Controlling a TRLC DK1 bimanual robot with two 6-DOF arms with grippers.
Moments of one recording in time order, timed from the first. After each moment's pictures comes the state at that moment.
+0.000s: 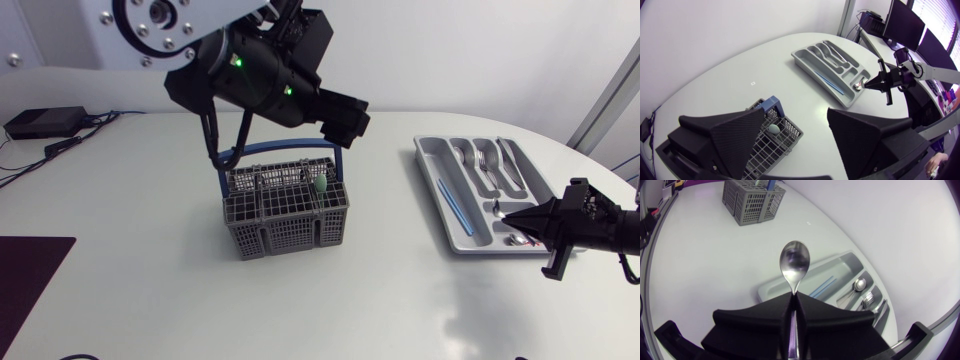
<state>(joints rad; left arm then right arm) -0.73 1.65 1.54 -0.60 0.01 -0.06 -0.55 1.46 0.71 -0.36 -0.84 -1.47</state>
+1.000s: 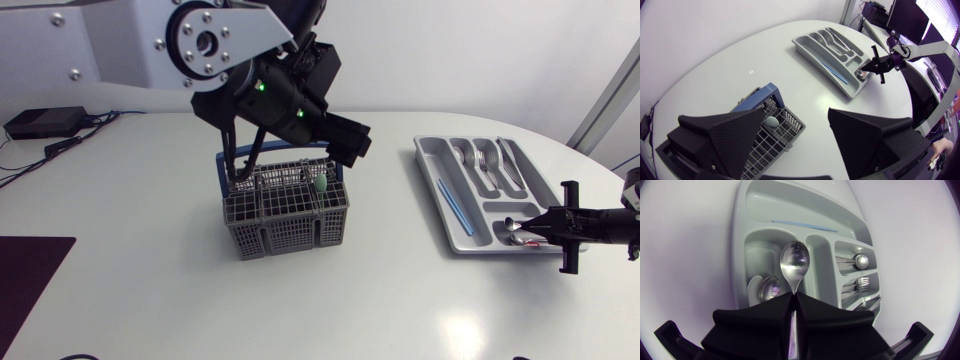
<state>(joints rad) -0.73 1.72 1.54 -0.62 0.01 -0.06 -0.64 1.90 0.96 -0.25 -0.63 -2.03</state>
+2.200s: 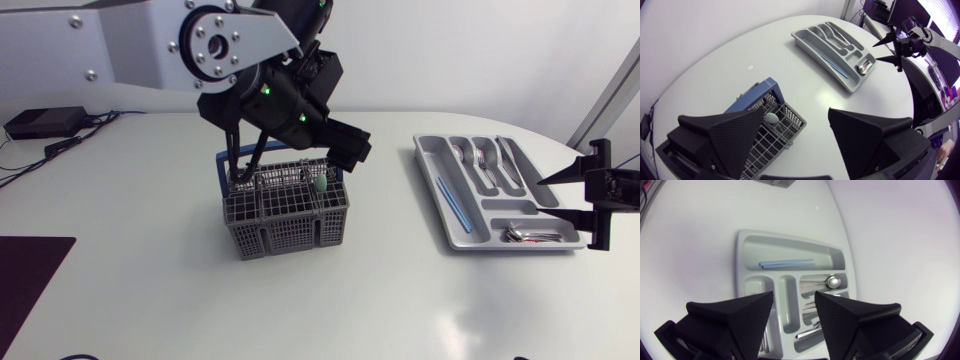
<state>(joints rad) -0.73 1.74 1.56 -0.65 0.01 -0.06 -0.61 1.58 1.03 -0.60 -0.70 -2.00</state>
